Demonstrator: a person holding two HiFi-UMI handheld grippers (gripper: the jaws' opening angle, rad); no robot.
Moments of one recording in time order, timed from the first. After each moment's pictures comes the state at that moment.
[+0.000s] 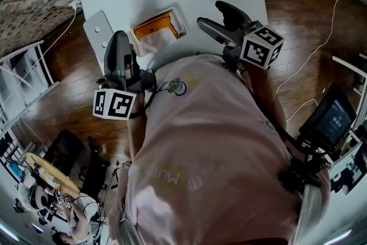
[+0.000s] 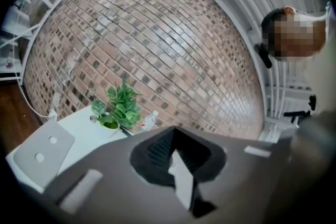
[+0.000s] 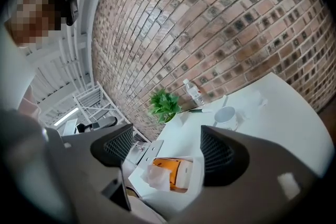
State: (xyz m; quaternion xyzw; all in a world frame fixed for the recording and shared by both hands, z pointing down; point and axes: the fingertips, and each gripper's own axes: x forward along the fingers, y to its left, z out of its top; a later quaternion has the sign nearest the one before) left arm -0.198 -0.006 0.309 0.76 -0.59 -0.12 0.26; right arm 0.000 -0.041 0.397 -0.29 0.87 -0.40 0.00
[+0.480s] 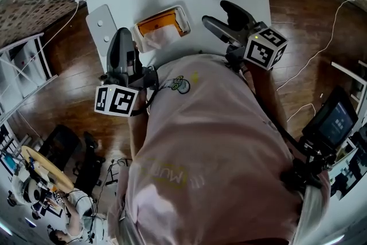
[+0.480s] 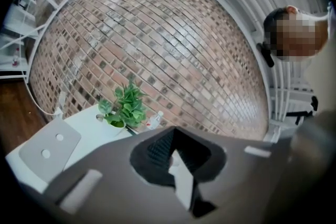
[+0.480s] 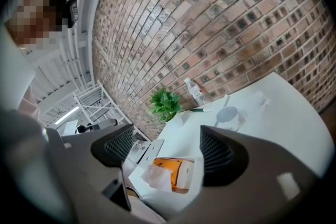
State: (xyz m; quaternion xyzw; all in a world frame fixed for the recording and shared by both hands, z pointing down) left arm -0.192 -0.001 0.318 0.75 -0.60 -0.12 0.27; right arm 0.012 -0.041 0.398 -0.29 0.87 -0.40 0.00
